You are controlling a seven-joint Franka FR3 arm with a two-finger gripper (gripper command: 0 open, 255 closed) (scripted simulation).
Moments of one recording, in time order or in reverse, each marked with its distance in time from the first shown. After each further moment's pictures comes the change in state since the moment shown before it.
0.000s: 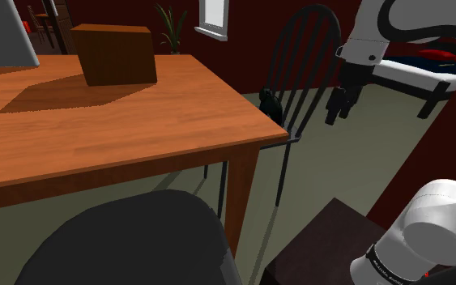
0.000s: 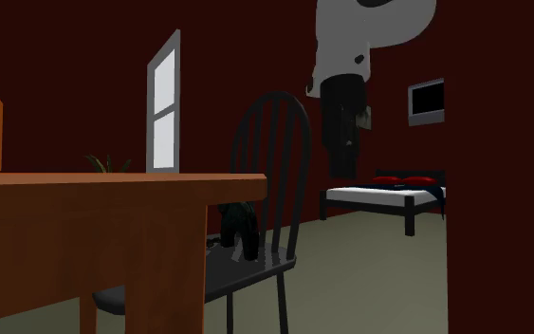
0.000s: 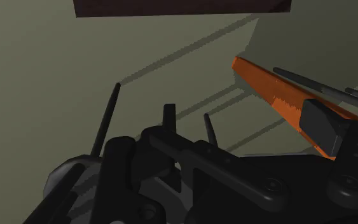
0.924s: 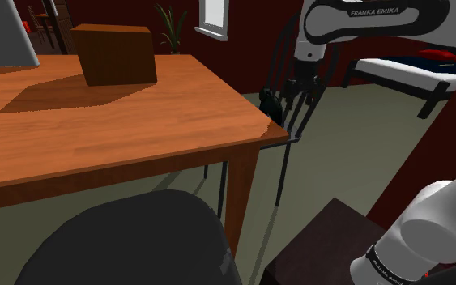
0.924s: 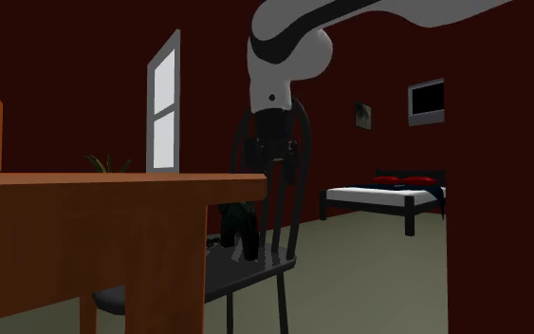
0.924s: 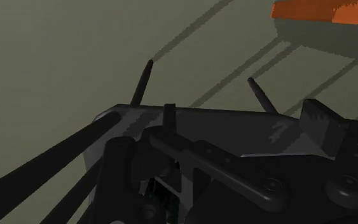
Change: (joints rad) arm -0.061 0.494 0.023 0.335 -0.065 0.116 0.166
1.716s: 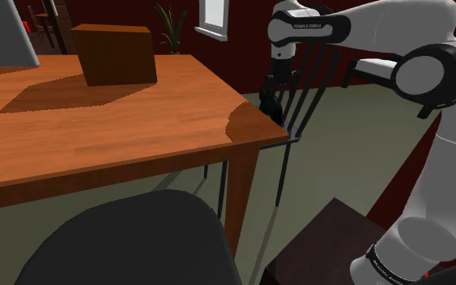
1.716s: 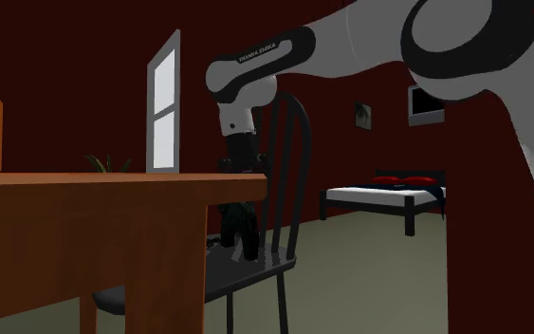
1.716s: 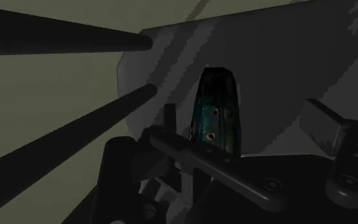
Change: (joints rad) arm -0.049 0.510 -0.038 0.548 -0.068 -0.088 0.128
